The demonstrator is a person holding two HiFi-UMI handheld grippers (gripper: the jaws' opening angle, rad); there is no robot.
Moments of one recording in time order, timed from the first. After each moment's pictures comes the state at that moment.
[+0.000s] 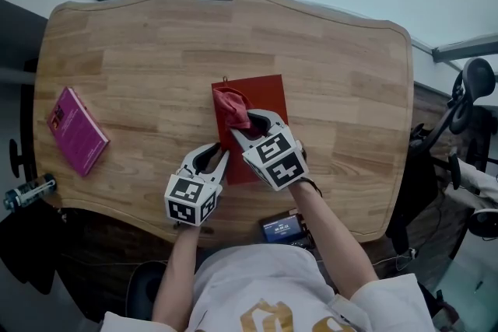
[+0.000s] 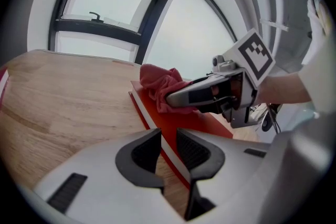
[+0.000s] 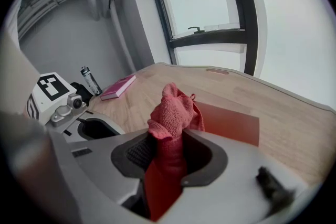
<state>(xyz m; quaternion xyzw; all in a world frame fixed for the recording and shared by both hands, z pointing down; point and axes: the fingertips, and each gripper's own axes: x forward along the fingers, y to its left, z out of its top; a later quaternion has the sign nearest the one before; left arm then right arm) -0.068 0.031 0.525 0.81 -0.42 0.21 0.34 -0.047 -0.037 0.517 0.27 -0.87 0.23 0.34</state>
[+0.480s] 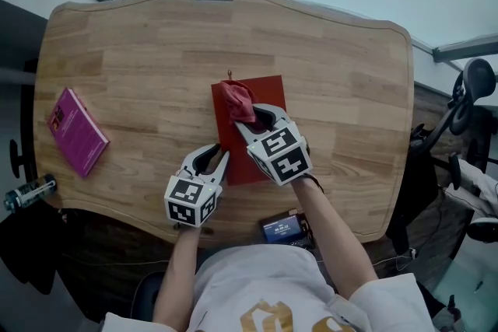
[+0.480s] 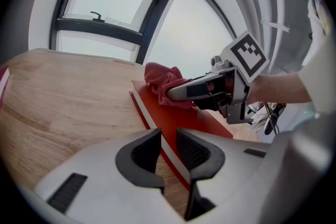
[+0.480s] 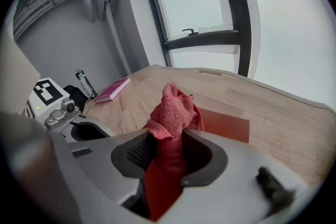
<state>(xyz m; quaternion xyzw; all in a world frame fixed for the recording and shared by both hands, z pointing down) -0.069 0.032 0.526 0.81 -0.42 0.21 0.35 -0.036 -0.054 0.516 0.29 -0.87 0.23 0.33</state>
